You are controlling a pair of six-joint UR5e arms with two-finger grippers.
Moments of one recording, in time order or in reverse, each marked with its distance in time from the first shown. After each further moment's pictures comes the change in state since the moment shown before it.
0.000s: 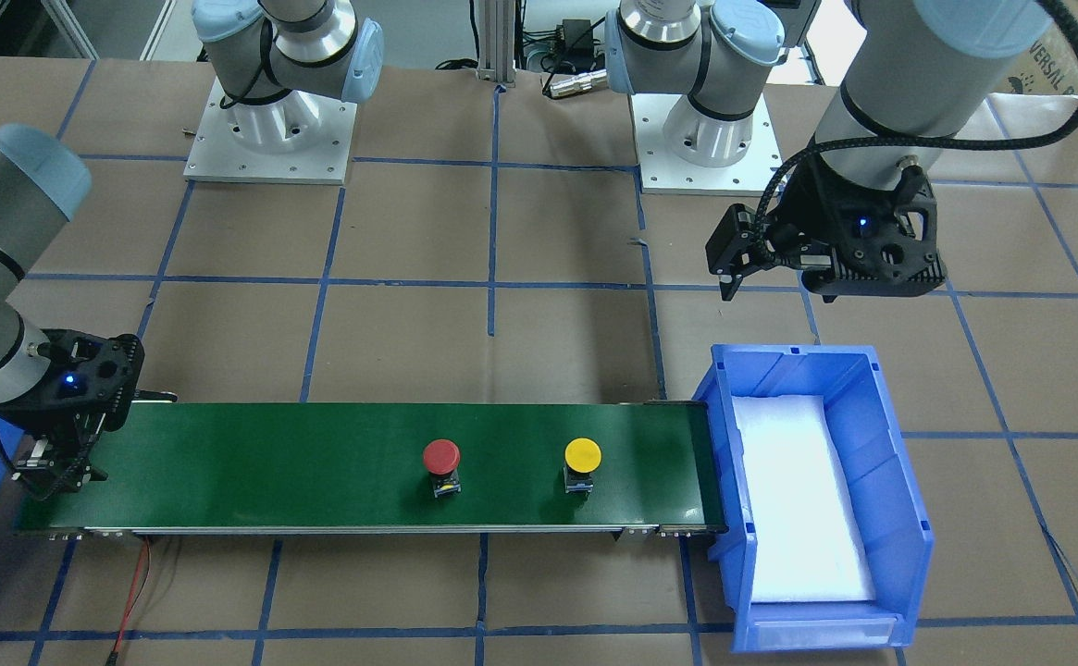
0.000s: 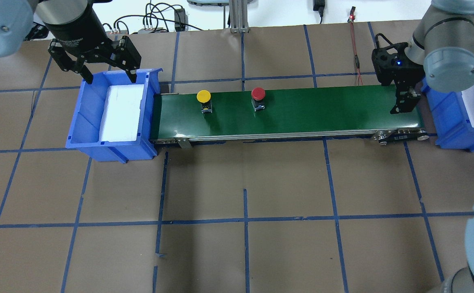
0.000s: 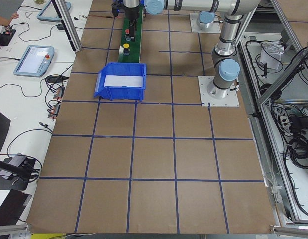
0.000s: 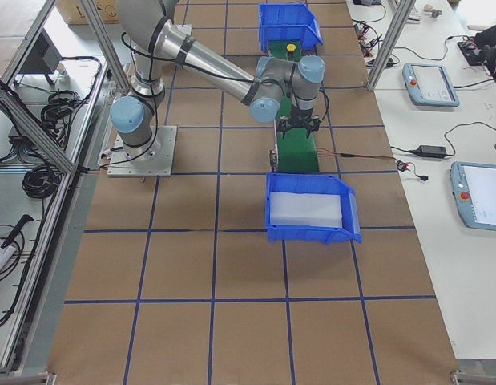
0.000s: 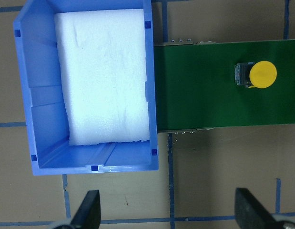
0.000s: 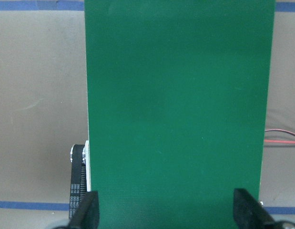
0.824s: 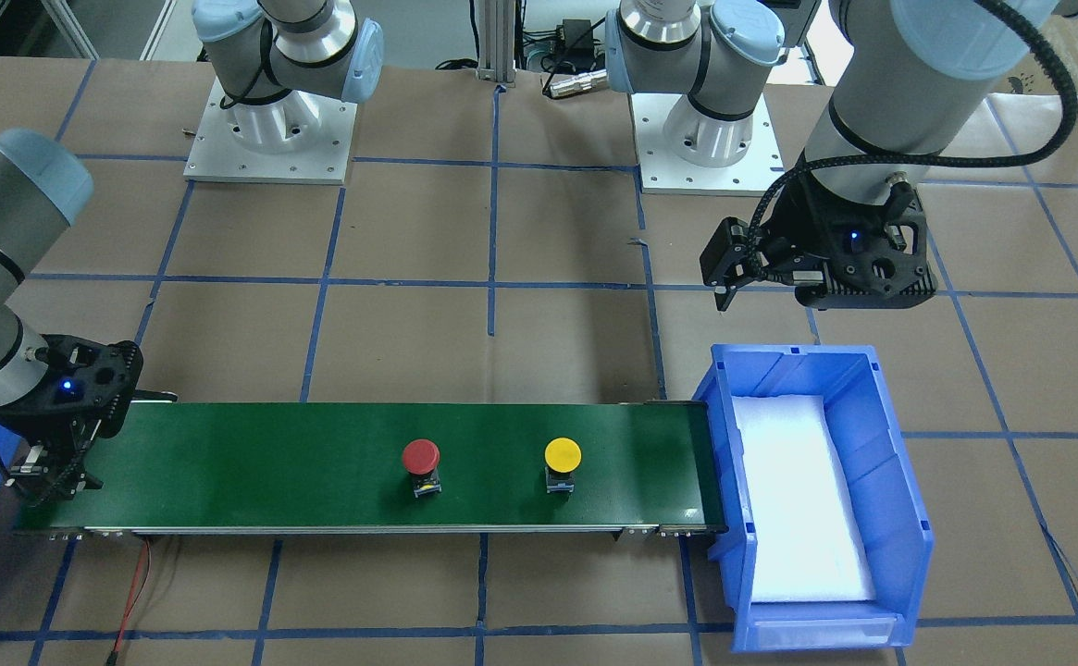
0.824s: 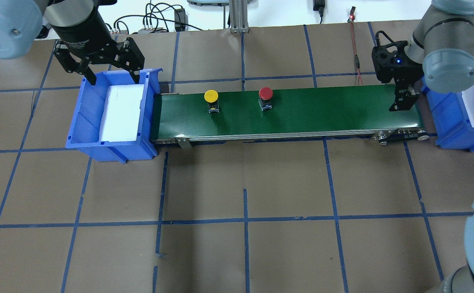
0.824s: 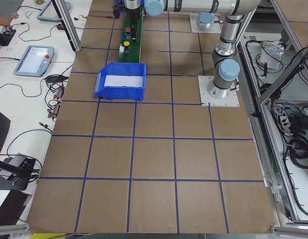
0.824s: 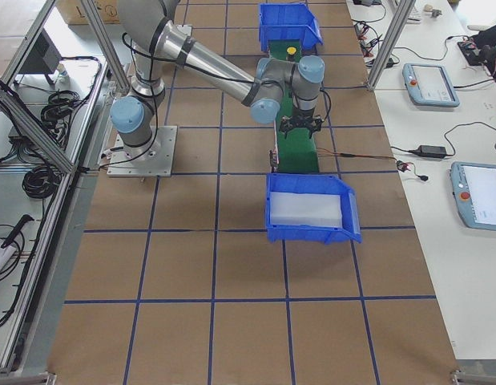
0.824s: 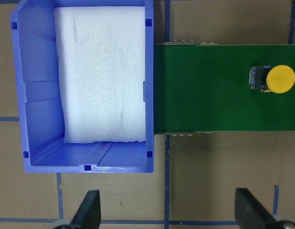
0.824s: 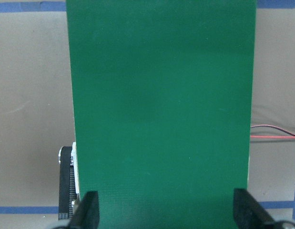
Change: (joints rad) left arm -0.005 -0.020 0.001 0.018 0.005 -0.017; right arm 0.000 0.006 0.001 -0.037 0.006 0.018
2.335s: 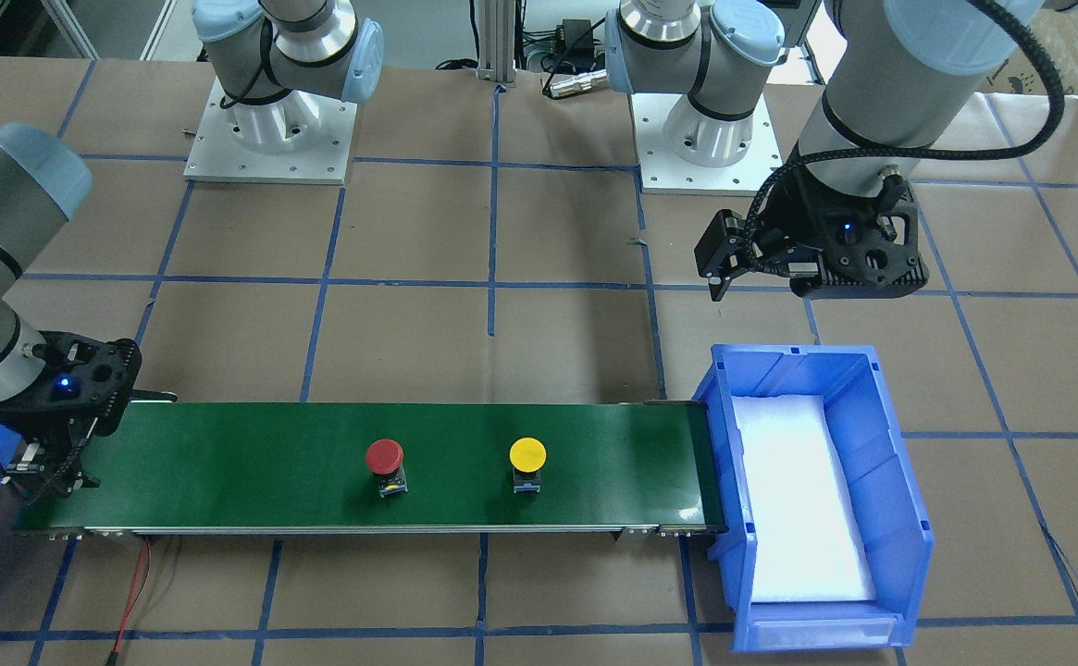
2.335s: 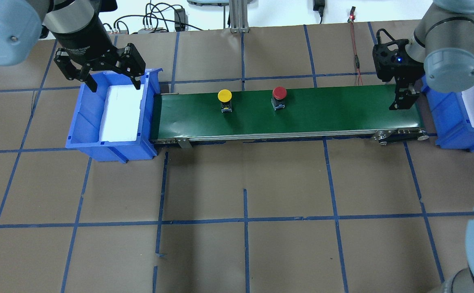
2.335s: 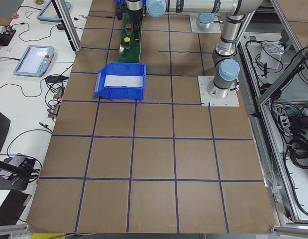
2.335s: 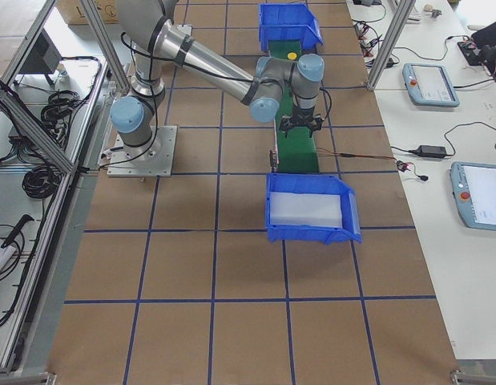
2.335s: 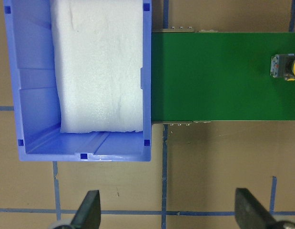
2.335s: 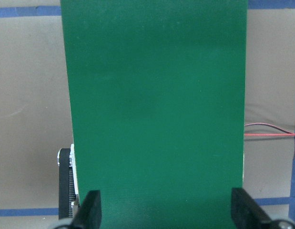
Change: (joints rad) left arm 0.001 0.026 -0.029 -0.008 -0.009 -0.031; right arm 0.000 -0.008 0.000 0.001 0.002 0.010
